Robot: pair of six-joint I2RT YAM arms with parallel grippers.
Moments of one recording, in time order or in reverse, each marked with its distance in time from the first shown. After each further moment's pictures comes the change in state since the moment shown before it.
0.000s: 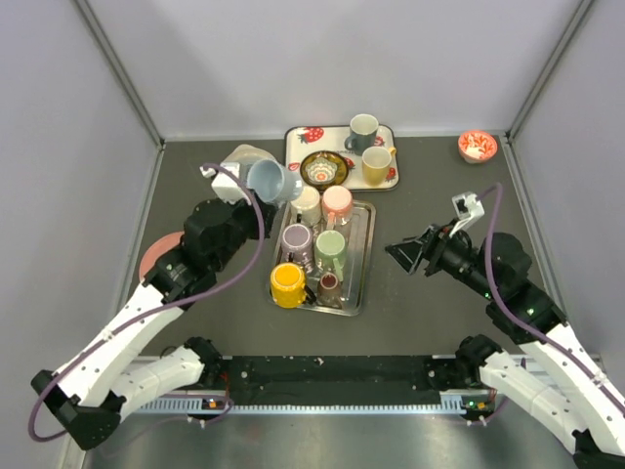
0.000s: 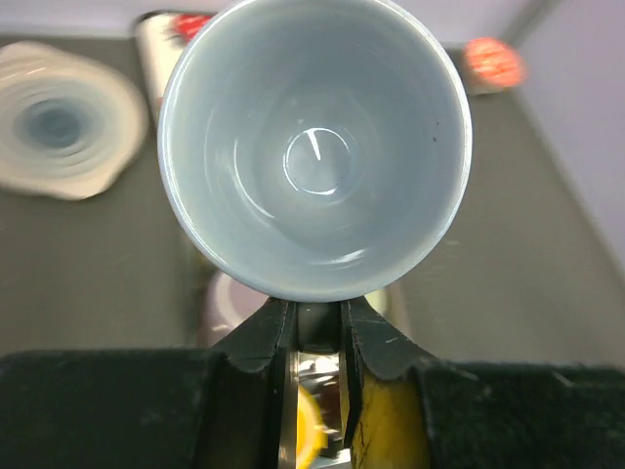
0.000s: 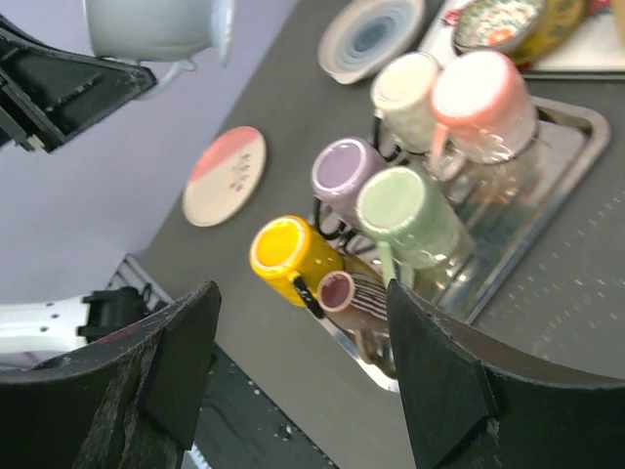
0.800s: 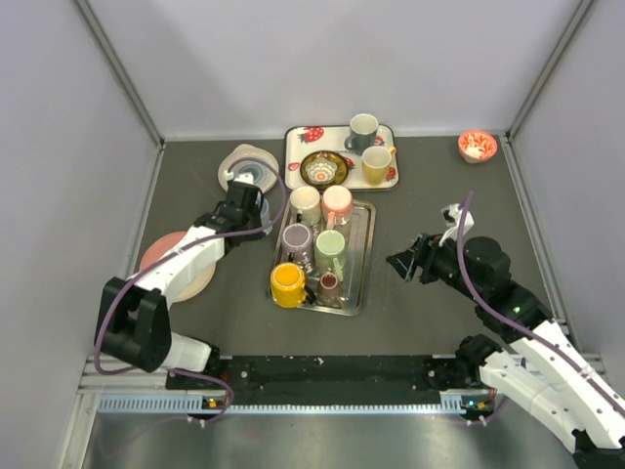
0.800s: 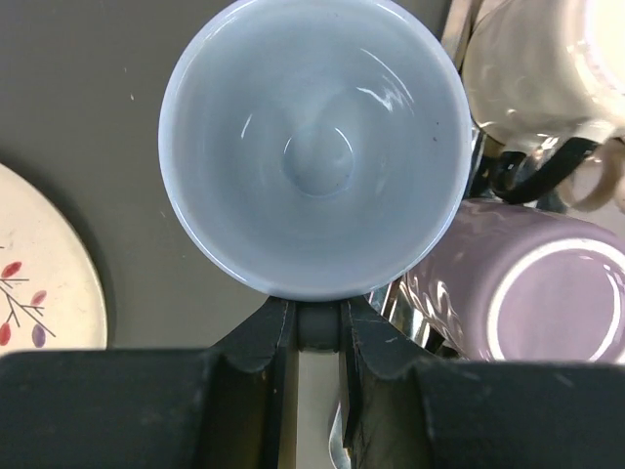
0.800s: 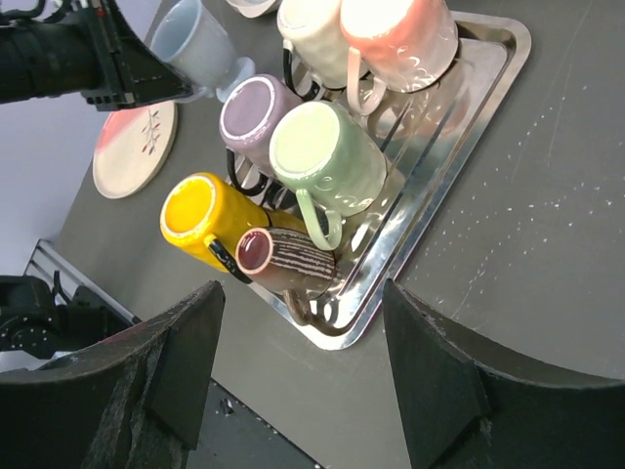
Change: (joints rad) left arm 0.339 0.494 -0.028 -0.131 -0.003 0.019; right arm 0.000 -0.003 -0.101 -0.093 0.113 -0.046
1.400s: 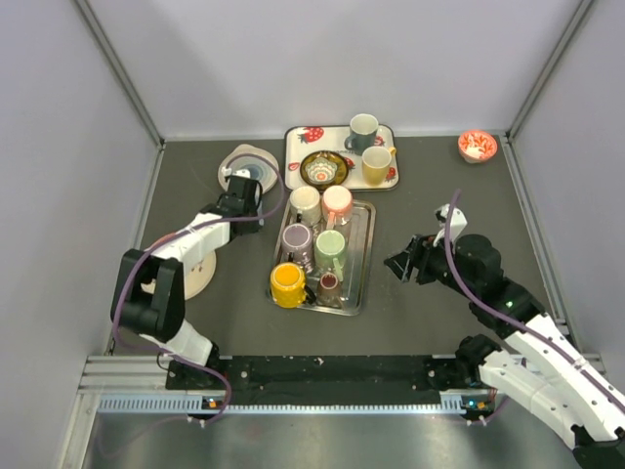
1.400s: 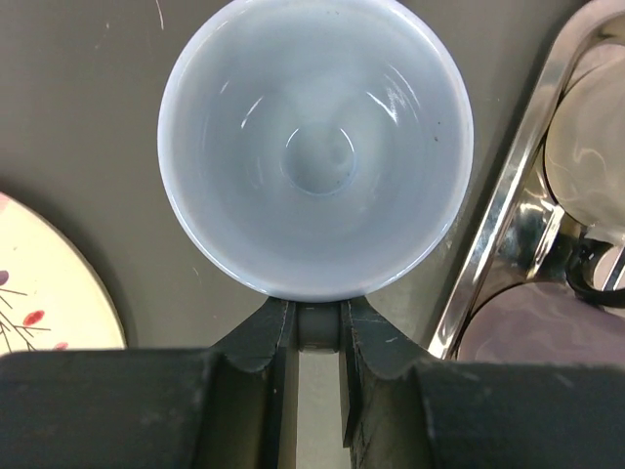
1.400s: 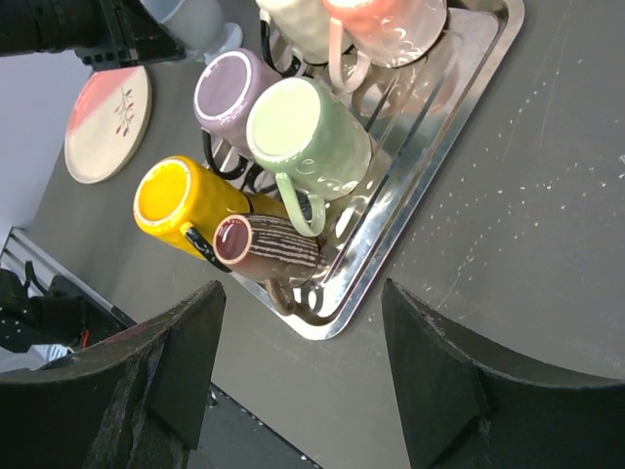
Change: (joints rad) left arm 0.071 0.195 0.050 0.079 -0.037 0.024; right arm 0.000 0.040 -0.018 0.002 0.000 -0.016
